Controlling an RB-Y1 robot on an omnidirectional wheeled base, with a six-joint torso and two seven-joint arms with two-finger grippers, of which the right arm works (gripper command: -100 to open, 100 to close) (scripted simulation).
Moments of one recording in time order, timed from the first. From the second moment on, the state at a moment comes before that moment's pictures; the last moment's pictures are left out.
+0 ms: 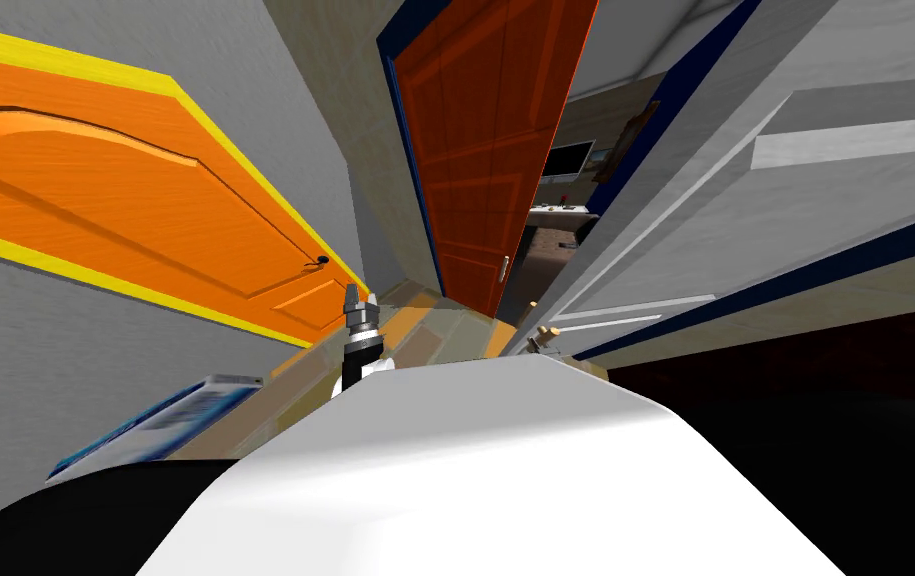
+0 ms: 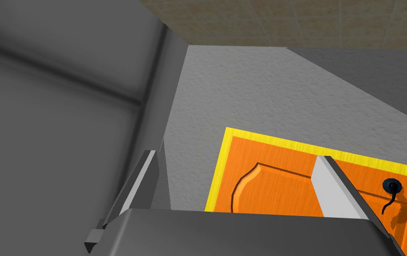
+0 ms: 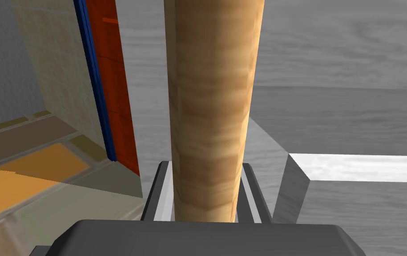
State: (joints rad) arm 0.28 -0.69 0.81 -0.85 -0.89 -1.25 -1.61
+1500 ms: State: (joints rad) arm 0.24 -0.71 0.89 -0.76 -0.87 -1.34 -1.69
